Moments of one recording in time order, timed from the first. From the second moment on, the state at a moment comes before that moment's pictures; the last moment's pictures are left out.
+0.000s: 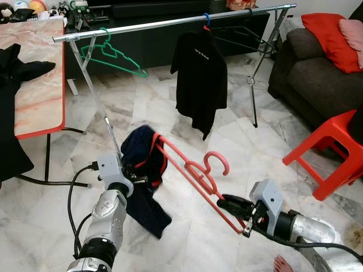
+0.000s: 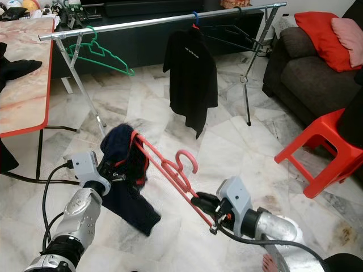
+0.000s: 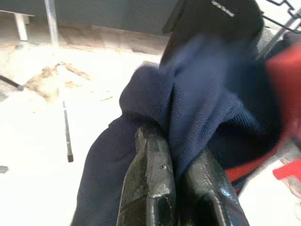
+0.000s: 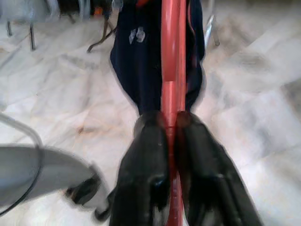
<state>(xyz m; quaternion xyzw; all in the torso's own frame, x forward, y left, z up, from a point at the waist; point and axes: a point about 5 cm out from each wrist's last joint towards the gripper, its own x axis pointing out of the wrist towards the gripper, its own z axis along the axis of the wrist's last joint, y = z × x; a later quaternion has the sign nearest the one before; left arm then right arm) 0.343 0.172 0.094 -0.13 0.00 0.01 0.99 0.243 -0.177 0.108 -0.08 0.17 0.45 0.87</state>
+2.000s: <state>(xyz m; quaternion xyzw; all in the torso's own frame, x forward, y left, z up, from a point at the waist) 0.306 0.151 0.150 -0.11 -0.07 -0.03 0.99 0.139 -0.236 -0.091 0.13 0.44 -0.23 0.86</state>
